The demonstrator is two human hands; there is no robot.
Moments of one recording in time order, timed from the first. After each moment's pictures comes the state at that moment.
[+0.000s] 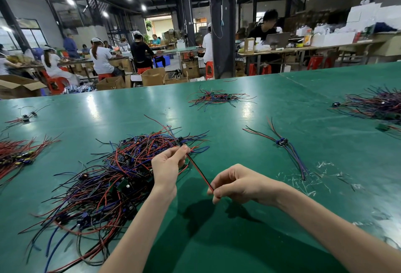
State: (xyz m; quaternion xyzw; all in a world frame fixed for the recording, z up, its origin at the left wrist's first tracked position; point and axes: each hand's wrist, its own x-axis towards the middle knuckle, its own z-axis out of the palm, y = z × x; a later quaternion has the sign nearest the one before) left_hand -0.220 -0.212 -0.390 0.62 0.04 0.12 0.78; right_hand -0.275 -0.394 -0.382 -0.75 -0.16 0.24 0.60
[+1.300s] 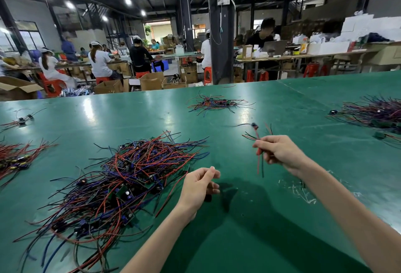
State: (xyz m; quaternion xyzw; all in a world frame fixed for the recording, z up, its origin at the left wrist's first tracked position) left_hand -0.233 -0.247 -0.422 0.69 -0.07 -0.04 0.72; right_hand -0.223 -0.475 -0.360 -0.76 0.05 -0.05 0.64
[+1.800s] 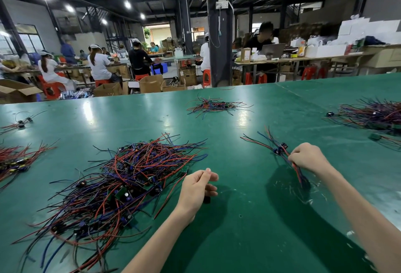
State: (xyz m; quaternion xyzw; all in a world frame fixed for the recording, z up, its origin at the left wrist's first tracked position) left_hand -0.238 -0.247 -0.420 0.71 -0.06 -0.03 0.71; right_hand -0.219 -0.546 -0.382 -0.92 0.25 -0.07 0.28
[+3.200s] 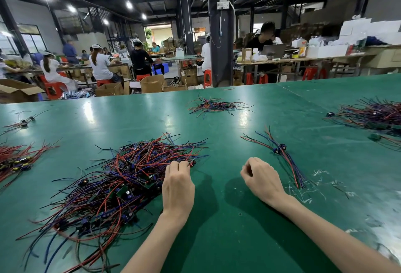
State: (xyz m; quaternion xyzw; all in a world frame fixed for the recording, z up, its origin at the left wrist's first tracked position) left_hand -0.237 -0.222 -0.419 0.91 -0.08 0.34 0.24; right_hand -0.243 -0.429 -0.422 -0.95 0.03 -0.23 0.22
